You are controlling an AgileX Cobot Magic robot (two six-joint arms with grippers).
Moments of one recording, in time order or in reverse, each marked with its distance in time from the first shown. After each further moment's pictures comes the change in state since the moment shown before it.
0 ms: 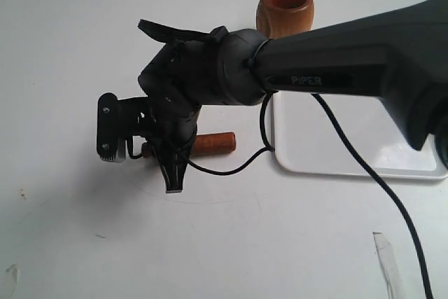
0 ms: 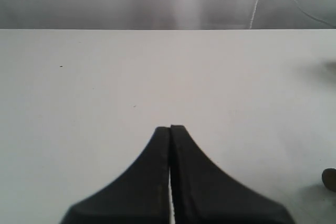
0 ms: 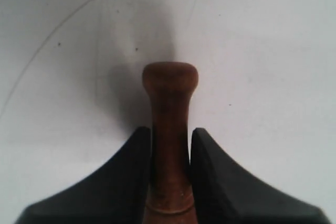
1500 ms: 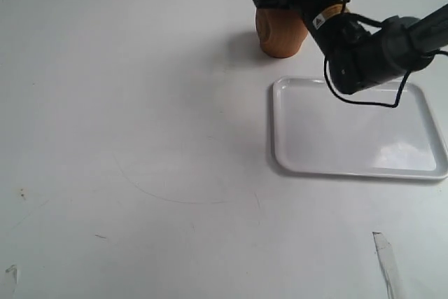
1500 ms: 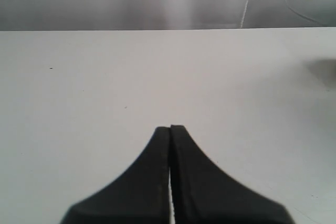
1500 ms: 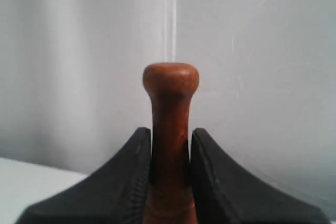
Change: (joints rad) left arm 0.000 0.000 0.000 0.000 0.000 0.000; right arm -0.610 0.042 0.383 0.116 -1.821 0.694
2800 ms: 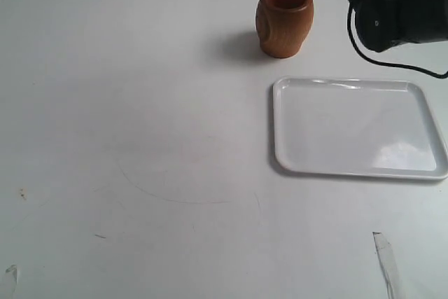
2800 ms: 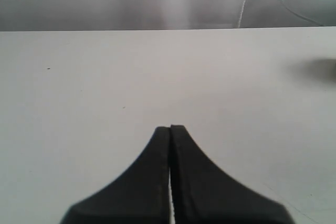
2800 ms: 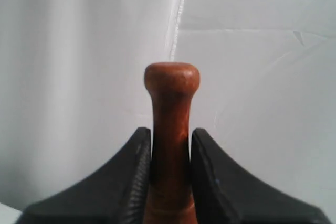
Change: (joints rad) left arm 0.000 0.000 0.000 0.000 0.000 0.000; right arm 0.011 -0.274 0.036 0.031 0.150 -0.186
